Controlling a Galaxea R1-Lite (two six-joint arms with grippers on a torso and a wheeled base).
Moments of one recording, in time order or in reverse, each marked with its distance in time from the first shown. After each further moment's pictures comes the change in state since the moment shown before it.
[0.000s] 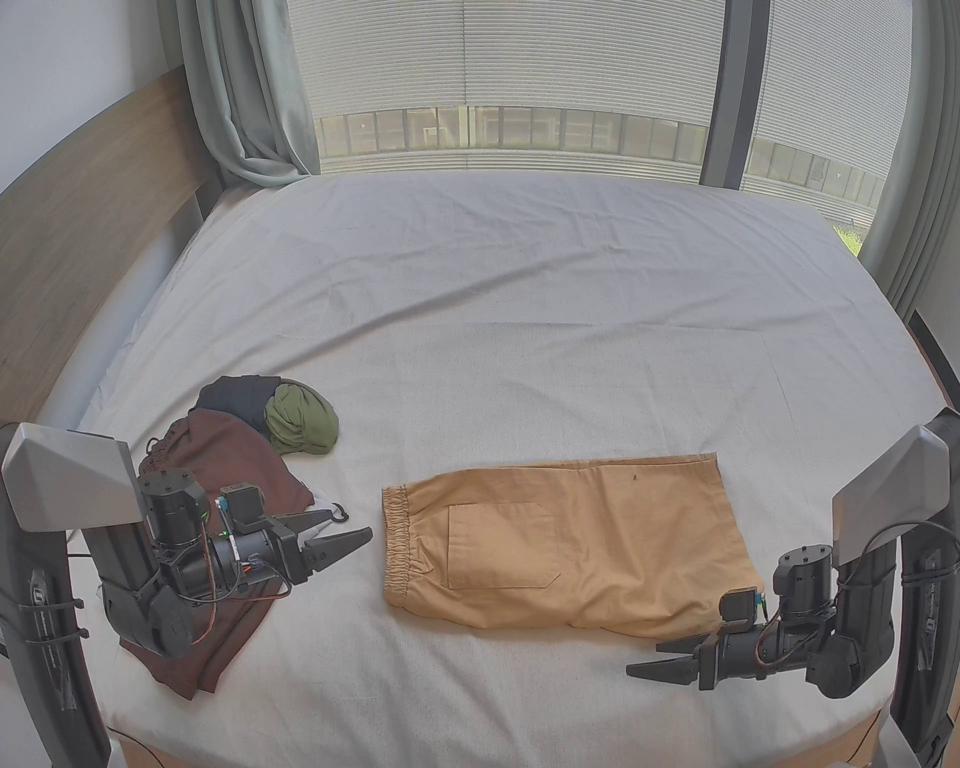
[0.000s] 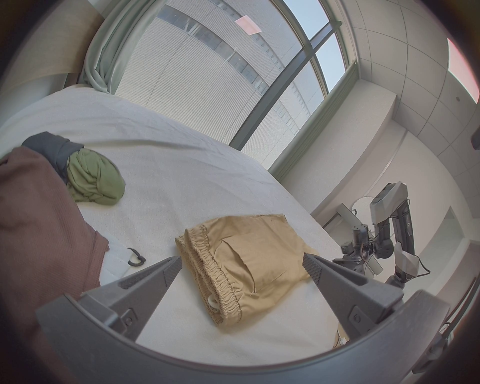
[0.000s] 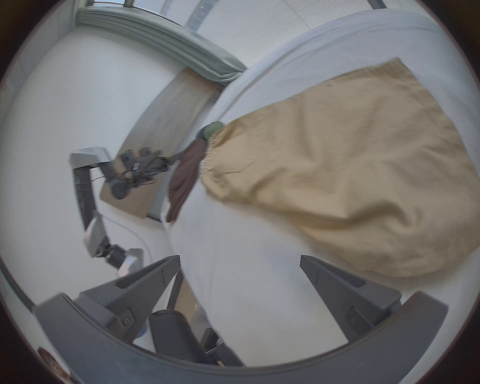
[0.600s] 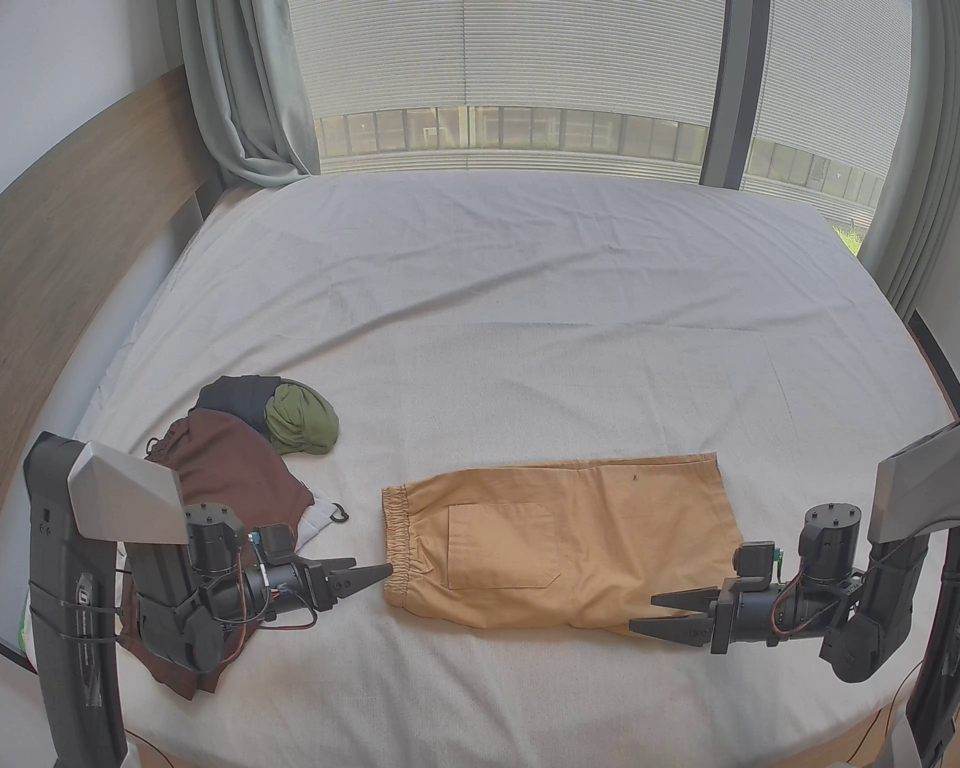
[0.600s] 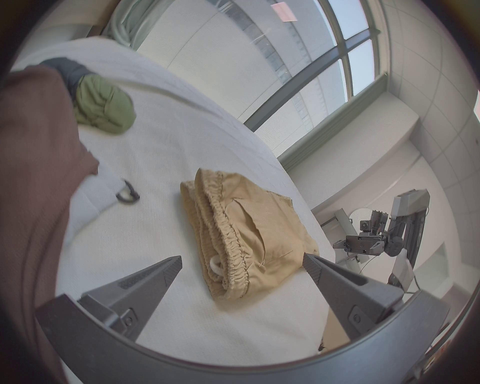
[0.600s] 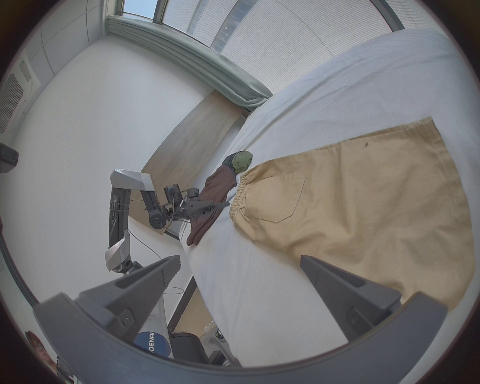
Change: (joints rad) left arm -0.038 0.182 -0.044 0.000 0.003 -0.137; right arm 0.002 -0.179 -0.055 0.000 0.023 0.105
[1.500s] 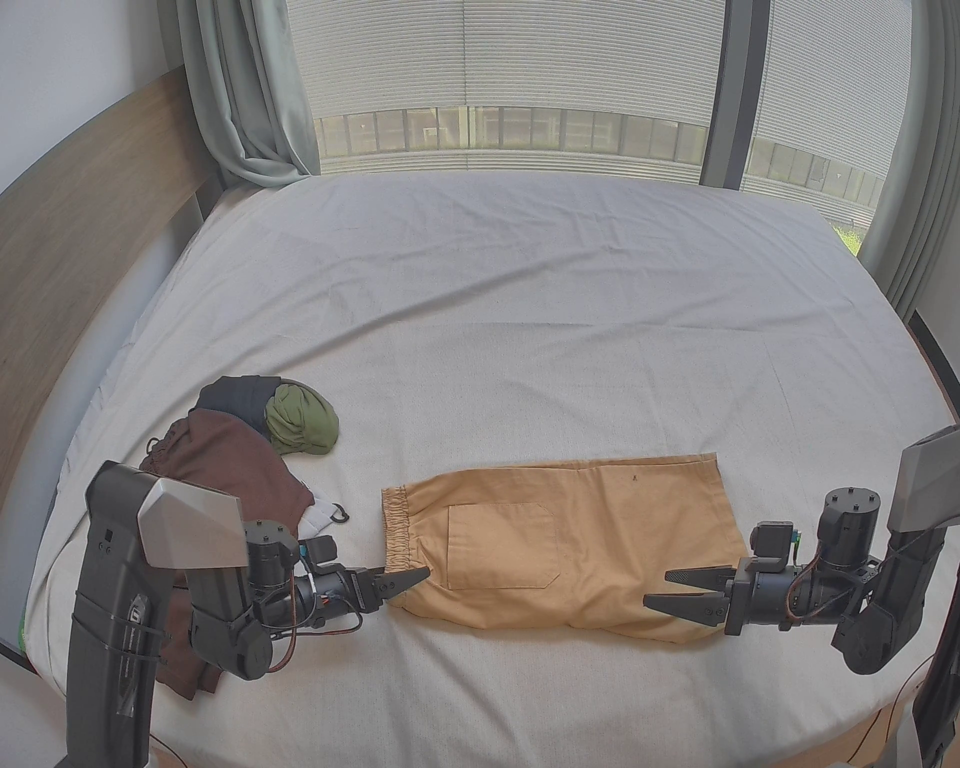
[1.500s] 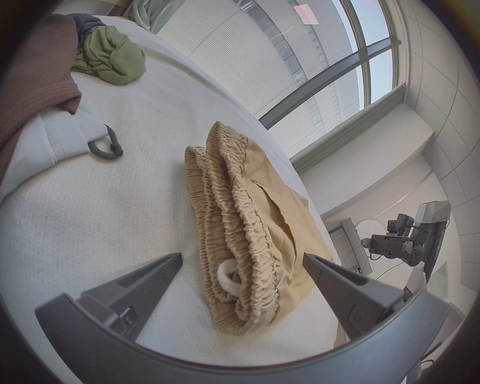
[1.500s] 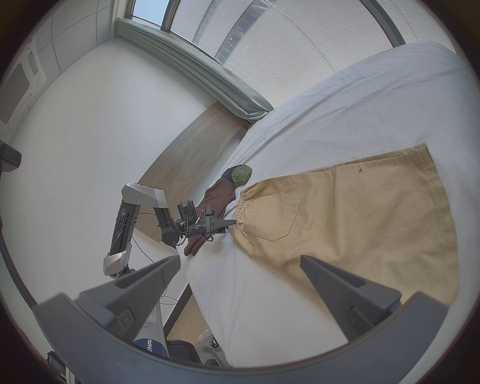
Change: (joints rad) left arm -0.100 0.163 -0.175 -0.002 0.137 -0.104; right arm -0.029 -0.060 -0.006 0.000 -0.005 0.005
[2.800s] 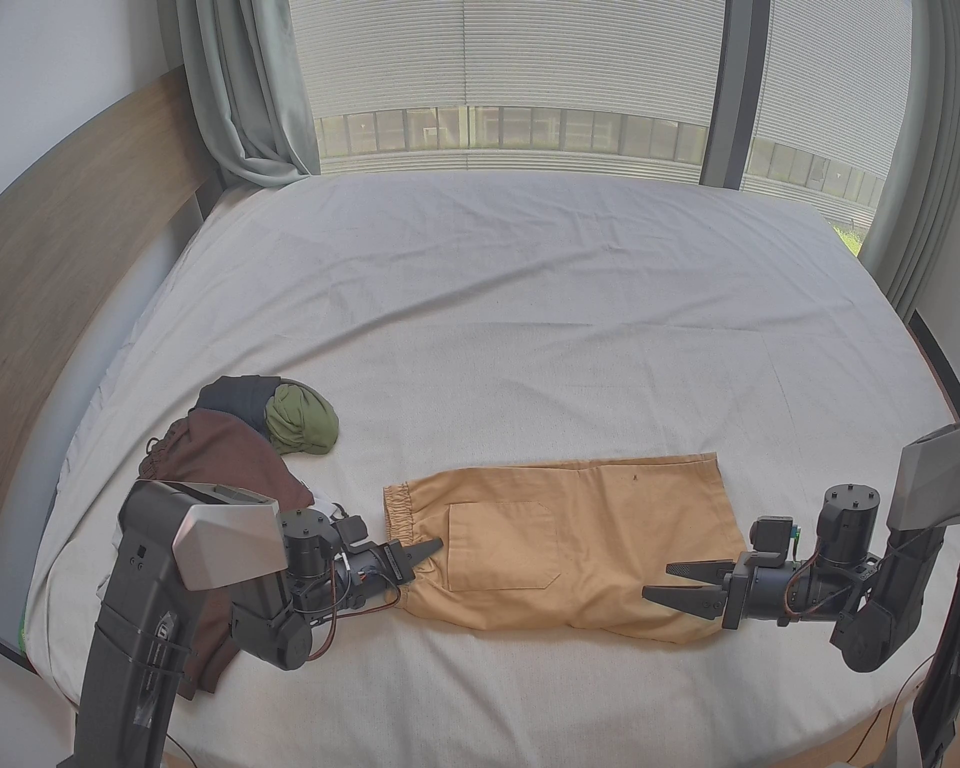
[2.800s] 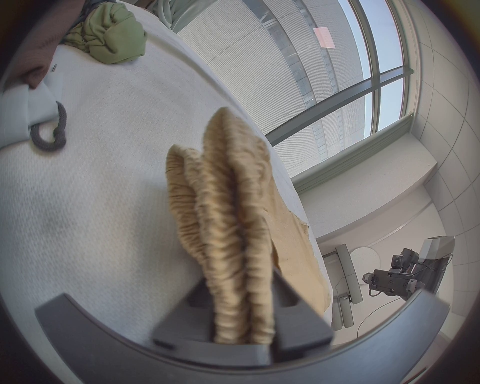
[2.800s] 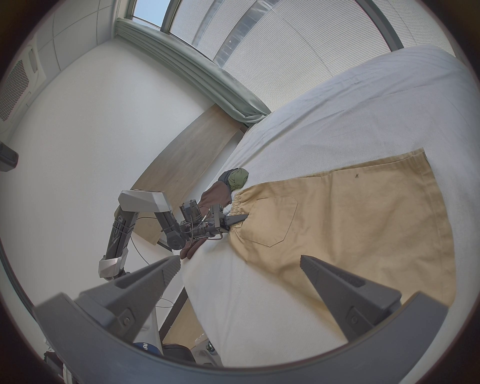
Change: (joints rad) left arm -0.079 0.066 -0.207 0.007 0.121 -0.224; right arm 0.001 0.000 -0.016 0.000 -0.031 0.005
